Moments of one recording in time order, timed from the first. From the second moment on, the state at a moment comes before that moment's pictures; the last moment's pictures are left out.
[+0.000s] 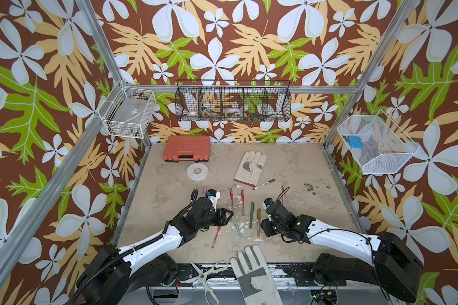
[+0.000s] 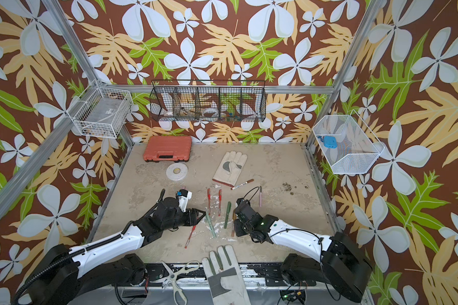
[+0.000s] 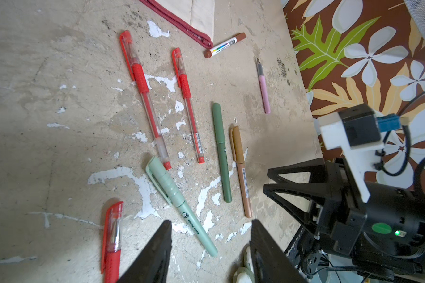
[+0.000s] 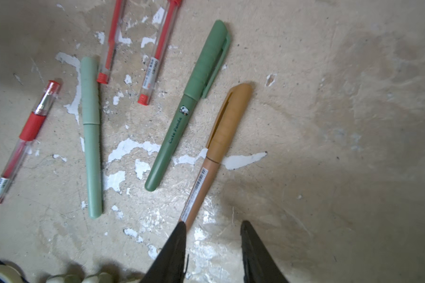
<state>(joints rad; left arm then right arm) -0.69 1.11 0.45 0.06 0.21 -0.75 0.82 1.24 0.56 -0.36 0.07 0.53</state>
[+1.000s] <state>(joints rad) -0.69 1.17 0.46 0.10 0.24 -0.72 0.91 1.45 0.63 -0.33 0.23 0.52</state>
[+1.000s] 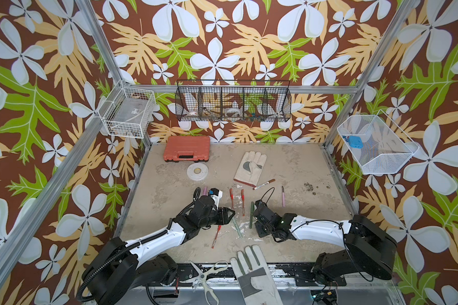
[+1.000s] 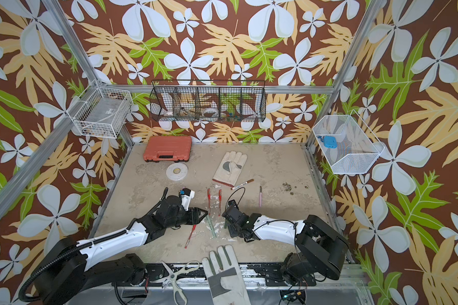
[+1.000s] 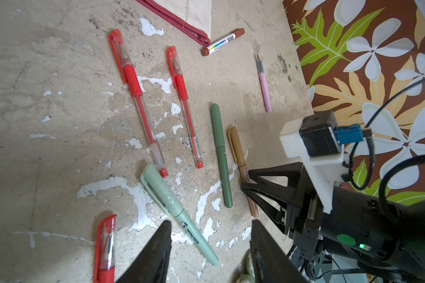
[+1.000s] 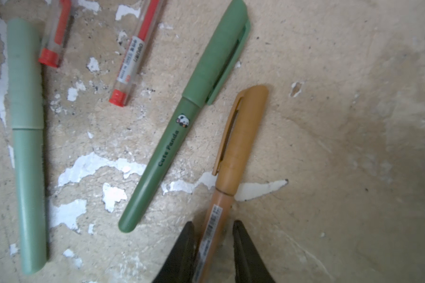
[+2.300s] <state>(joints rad) -0.64 1.18 0.61 0.20 0.24 -0.78 0.75 1.23 0.77 -0.41 0.28 0.43</state>
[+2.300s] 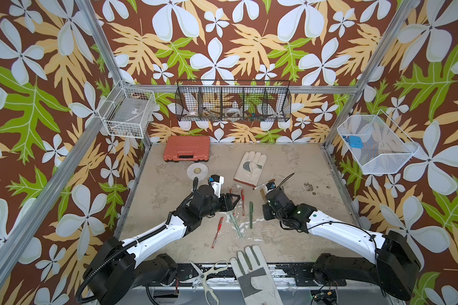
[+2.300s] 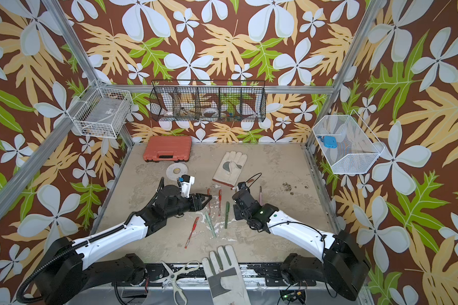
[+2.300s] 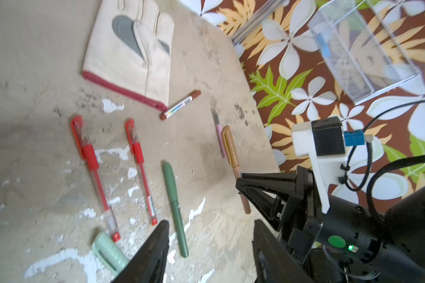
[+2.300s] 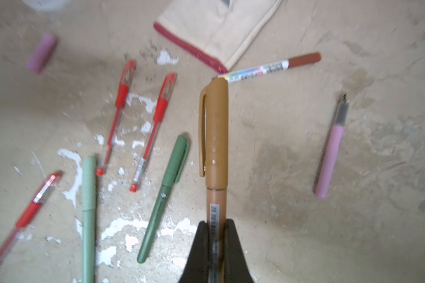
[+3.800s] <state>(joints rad) -0.57 1.18 0.45 0.73 0.49 -0.77 0.79 1.17 0.68 0.08 -0.26 0.16</state>
